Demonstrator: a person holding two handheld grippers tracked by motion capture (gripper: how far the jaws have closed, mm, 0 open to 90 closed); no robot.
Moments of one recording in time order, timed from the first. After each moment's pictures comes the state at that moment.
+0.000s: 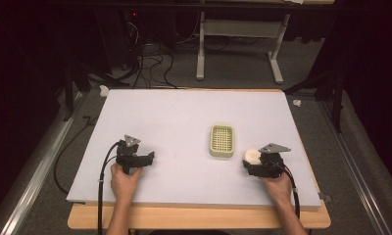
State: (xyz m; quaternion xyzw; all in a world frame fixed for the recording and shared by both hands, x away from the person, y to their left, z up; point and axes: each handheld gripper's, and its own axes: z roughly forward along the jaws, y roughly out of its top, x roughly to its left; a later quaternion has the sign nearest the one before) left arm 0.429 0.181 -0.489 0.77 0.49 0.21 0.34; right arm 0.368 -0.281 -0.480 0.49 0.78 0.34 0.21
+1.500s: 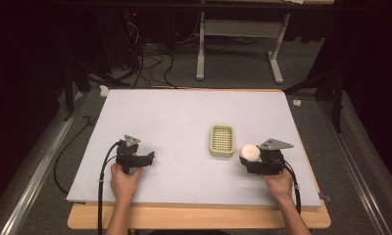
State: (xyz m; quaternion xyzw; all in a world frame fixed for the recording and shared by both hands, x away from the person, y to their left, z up) left arm 0.429 0.182 -0.489 0.77 0.49 0.21 0.34; right arm 0.363 -0.271 -0.446 0.45 0.78 0.38 0.21
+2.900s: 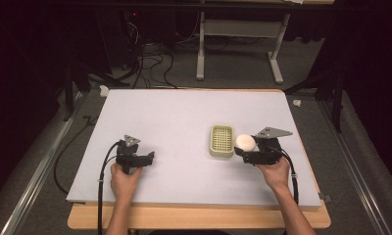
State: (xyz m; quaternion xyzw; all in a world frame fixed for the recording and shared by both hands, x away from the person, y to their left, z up) left arm 0.429 0.182 -0.489 0.77 0.49 0.21 0.34; right arm 0.381 -0.258 -0.415 0.43 0.78 0.41 0.19
